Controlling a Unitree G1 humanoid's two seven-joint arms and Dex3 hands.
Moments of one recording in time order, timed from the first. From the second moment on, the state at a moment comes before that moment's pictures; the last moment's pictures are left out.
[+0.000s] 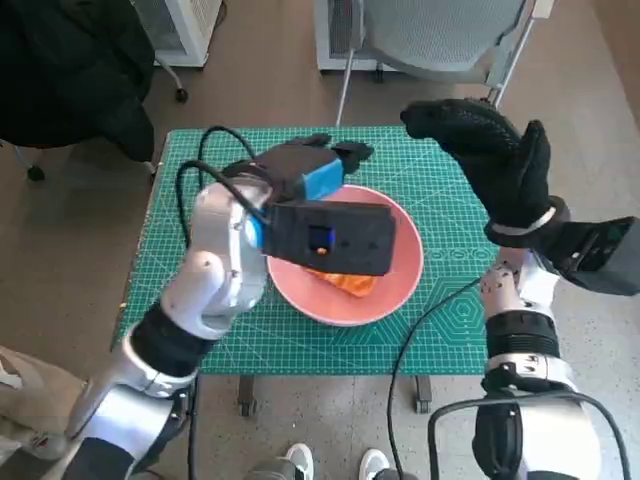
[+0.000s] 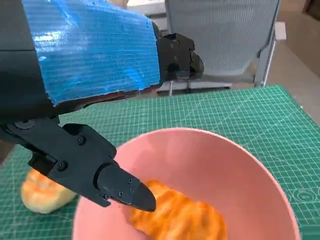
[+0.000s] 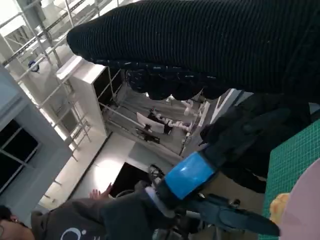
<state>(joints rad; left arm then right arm) -0.95 0.38 -0.44 0.07 0.79 0.48 -0.78 -1.00 -0.16 -0.35 1.06 0.45 -0.74 1.08</state>
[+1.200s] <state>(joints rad) -0.86 0.66 -0.34 0.05 0.95 0.61 -0.83 -1.01 -0.15 -0.35 1.12 0.47 -0.74 1.10</state>
